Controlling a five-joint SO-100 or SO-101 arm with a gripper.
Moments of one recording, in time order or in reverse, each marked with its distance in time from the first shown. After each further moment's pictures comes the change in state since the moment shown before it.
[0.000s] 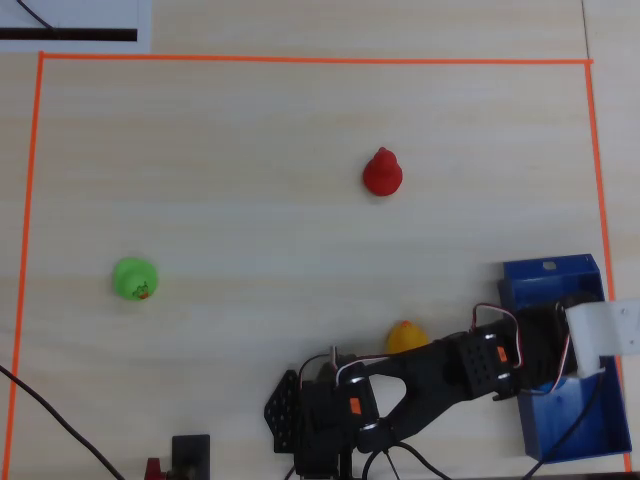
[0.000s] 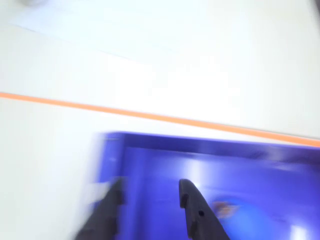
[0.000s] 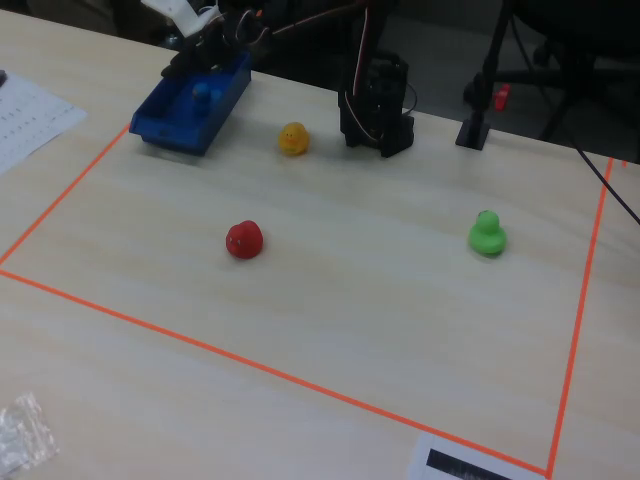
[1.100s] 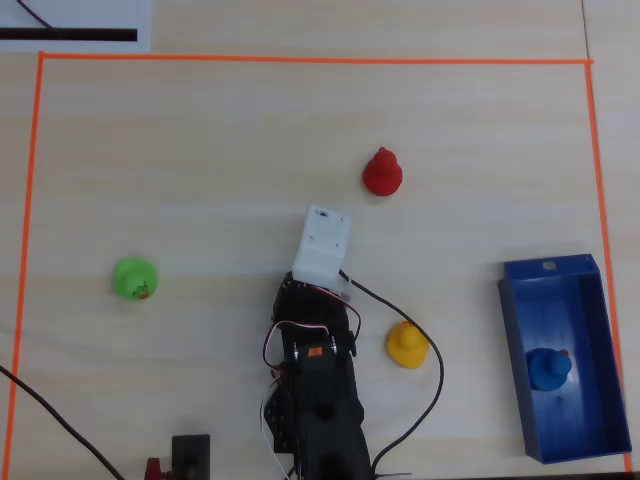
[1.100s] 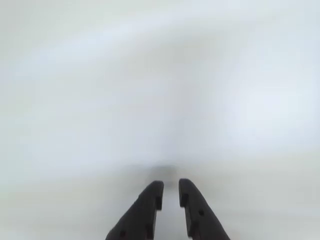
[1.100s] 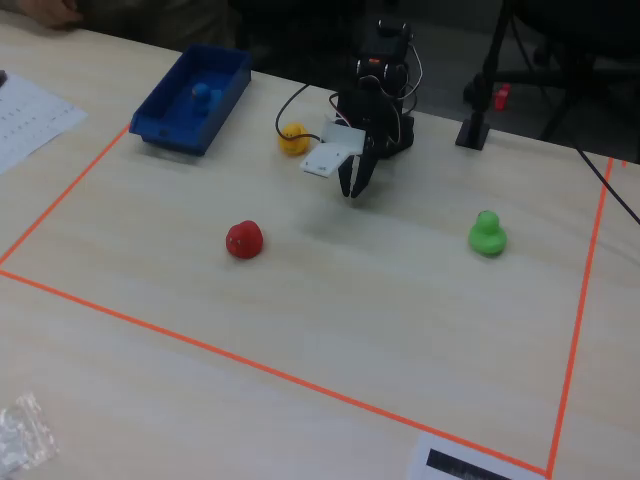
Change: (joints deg) arm -80.2 76.7 48.7 62.1 13.5
